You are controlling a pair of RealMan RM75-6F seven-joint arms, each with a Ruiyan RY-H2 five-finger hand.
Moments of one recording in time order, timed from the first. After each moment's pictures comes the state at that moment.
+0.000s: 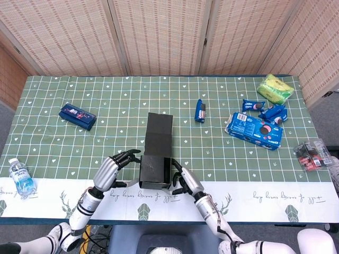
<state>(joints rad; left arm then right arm) -0.54 -1.84 -0.07 -0.97 1.77 1.52 -0.49 0.51 -1.87 0.22 -1.54 -1.16 0.95 0.24</state>
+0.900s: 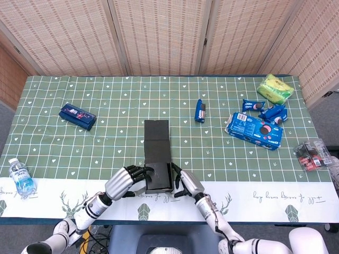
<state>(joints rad) -0.58 -2.08 0.07 -0.44 1.84 1.66 -0.59 0.53 -1.92 0.16 -1.36 -1.25 0.94 0.23</state>
